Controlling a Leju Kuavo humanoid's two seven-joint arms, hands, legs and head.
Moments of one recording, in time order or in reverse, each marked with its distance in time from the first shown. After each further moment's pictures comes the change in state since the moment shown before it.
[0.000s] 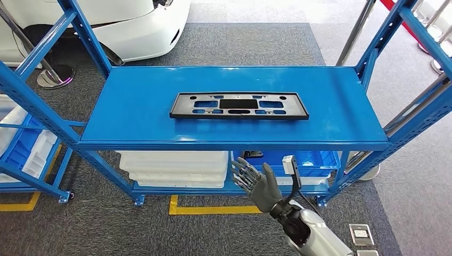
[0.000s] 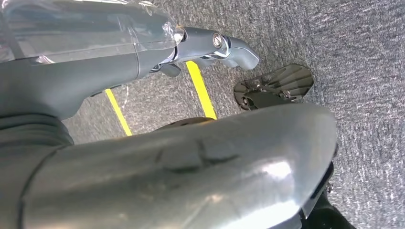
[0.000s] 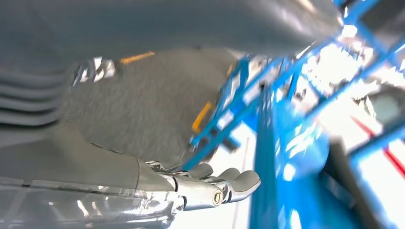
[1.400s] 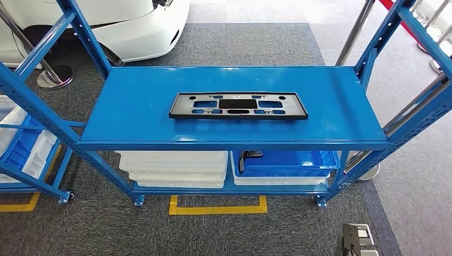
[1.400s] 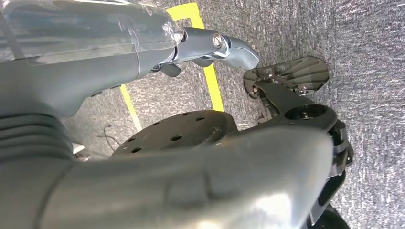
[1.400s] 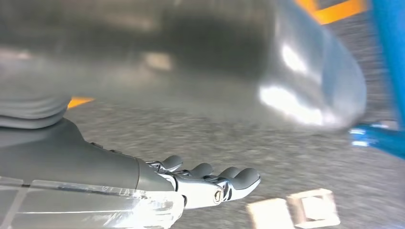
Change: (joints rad) left arm 0.053 -0.010 0.096 -0.004 0.061 0.016 0.019; right arm 0.134 -0.084 -0.030 0.687 -0.060 -0.891 -0.133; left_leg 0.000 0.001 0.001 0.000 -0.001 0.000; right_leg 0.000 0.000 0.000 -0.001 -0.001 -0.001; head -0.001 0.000
